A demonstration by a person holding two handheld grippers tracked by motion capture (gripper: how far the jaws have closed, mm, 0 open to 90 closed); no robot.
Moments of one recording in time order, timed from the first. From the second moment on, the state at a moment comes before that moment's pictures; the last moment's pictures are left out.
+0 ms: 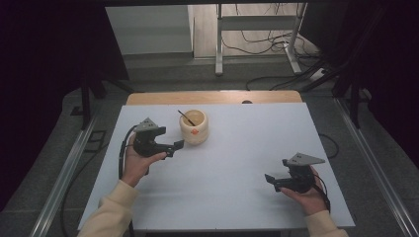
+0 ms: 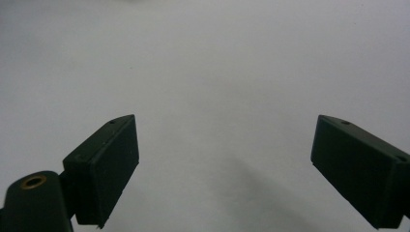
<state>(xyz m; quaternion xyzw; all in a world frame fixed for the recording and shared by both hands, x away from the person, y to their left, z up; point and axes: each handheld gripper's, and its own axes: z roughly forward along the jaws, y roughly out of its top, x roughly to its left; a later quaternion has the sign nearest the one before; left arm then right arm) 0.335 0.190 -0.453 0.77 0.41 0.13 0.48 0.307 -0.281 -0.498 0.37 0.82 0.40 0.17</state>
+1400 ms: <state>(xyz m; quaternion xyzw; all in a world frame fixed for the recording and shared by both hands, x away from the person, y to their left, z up) 0.264 0.226 -0.504 0.77 0.46 0.14 0.42 0.304 -0.287 -0.499 0.37 0.82 0.41 0.16</state>
